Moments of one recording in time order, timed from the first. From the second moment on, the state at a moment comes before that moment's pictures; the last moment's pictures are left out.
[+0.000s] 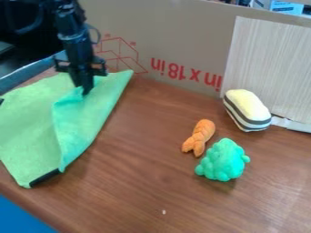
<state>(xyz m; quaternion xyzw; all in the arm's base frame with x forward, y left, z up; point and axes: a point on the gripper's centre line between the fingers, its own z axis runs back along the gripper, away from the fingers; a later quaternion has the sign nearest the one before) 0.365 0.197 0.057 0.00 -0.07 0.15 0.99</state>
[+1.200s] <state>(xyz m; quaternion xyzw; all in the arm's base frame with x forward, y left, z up) 0.289 0.298 0.081 -0.02 -0.12 0.23 0.97</state>
